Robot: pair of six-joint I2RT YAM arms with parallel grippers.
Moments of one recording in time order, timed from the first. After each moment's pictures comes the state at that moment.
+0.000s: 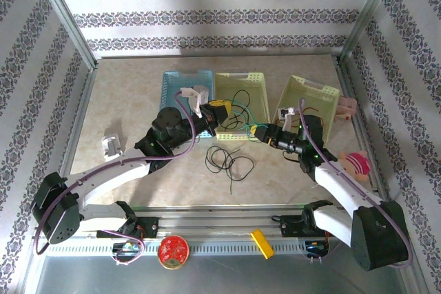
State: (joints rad) left arm -0.76 1.24 0.84 0.46 0.14 -0.48; right arm 0.20 1.05 0.43 0.23 -0.77 0.79
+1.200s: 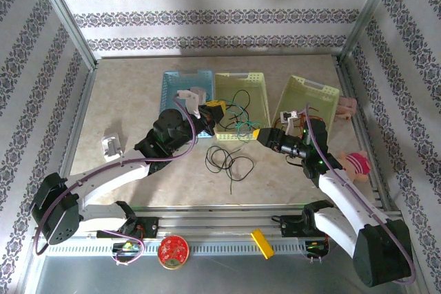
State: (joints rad) left arm -0.76 1.23 0.81 0.42 0.03 -0.45; right arm 0.20 0.92 0.42 0.13 -0.79 0.81
